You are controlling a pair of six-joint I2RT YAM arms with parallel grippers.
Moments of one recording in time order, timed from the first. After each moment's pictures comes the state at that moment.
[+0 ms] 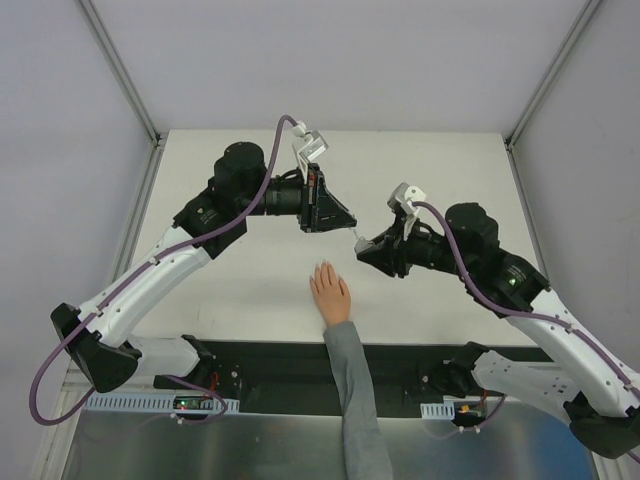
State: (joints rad) left arm -0.72 1.26 1.36 -0.27 0.72 -0.46; right arm 0.78 0.87 1.08 -0.51 -0.37 0.04
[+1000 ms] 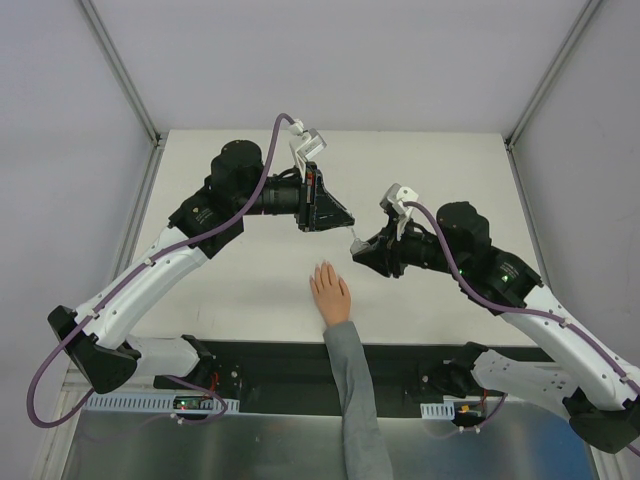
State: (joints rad) left arm -0.72 1.25 1.40 -0.32 0.70 -0.44; right arm 0.80 0.91 1.08 -0.50 -0.35 0.04
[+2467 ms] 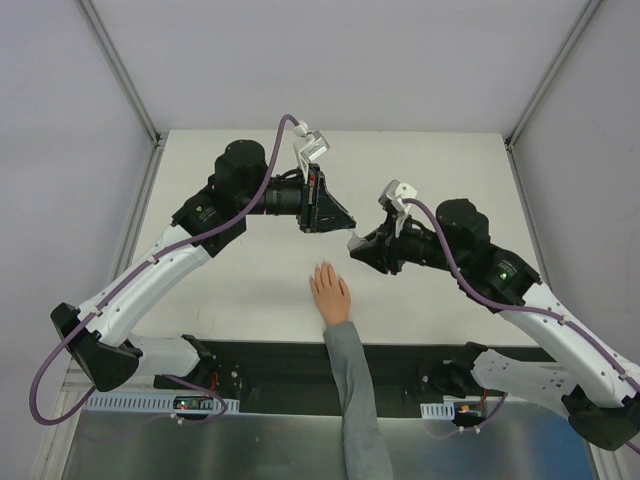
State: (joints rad) left arm -0.72 1.27 1.40 -0.32 0.73 -0.44; right arm 0.81 0.92 1.10 -0.48 -0.35 0.04
